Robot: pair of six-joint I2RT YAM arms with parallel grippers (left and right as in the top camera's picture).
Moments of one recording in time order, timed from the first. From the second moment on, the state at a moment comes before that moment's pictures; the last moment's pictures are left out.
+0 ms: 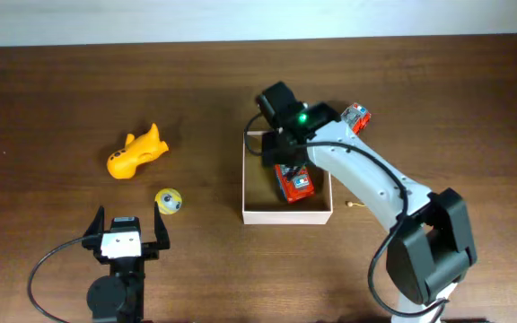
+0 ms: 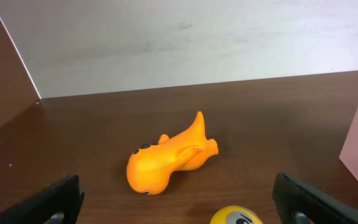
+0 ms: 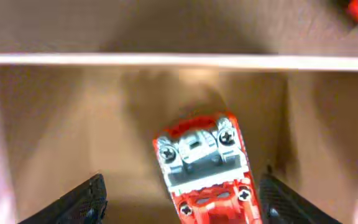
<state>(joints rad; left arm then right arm) 0.04 0.01 0.01 -0.08 -0.06 0.11 0.55 1.94 1.62 -0.98 0.10 0.56</state>
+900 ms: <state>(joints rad) 0.04 0.01 0.01 -0.08 -0.06 0.11 0.67 1.94 1.68 -1.13 -0.04 0.51</state>
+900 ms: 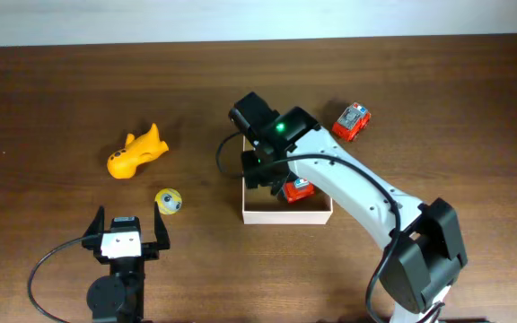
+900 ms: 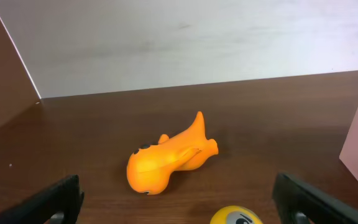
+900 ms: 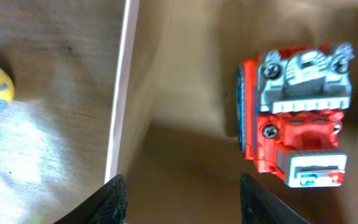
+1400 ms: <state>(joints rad) 0.04 0.01 0.01 -0.08 -0.06 0.11 0.64 1.94 1.46 -0.99 -0.05 0.50</state>
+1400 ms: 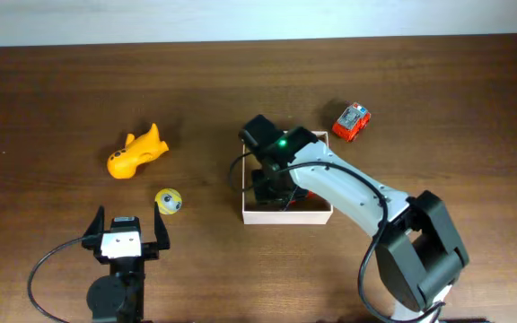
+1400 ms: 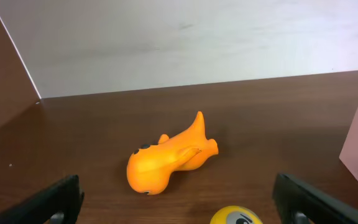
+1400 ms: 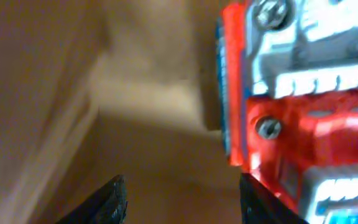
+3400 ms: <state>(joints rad) 0.04 0.01 0.01 -0.08 -0.06 0.11 0.47 1.94 1.64 -0.83 0.10 0.30</state>
